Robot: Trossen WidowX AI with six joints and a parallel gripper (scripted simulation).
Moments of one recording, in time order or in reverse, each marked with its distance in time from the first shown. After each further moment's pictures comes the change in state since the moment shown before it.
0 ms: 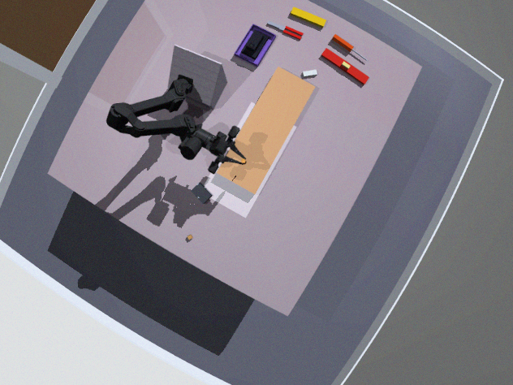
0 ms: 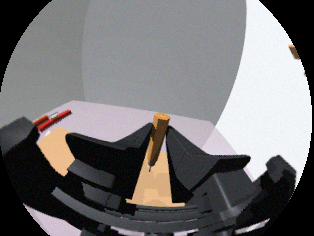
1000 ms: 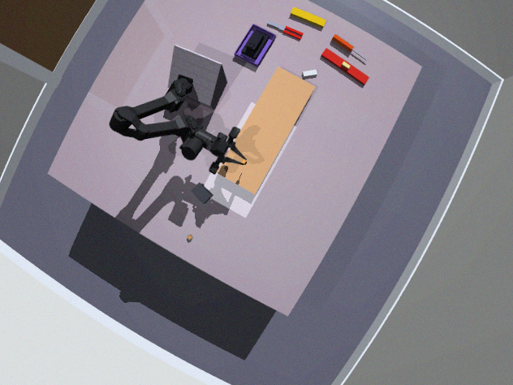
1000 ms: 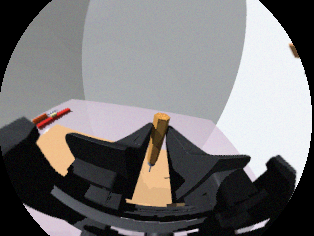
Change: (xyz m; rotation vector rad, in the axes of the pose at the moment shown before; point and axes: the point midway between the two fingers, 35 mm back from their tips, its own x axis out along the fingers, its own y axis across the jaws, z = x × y) arm 0.002 0.000 -0.014 -0.001 0.000 0.000
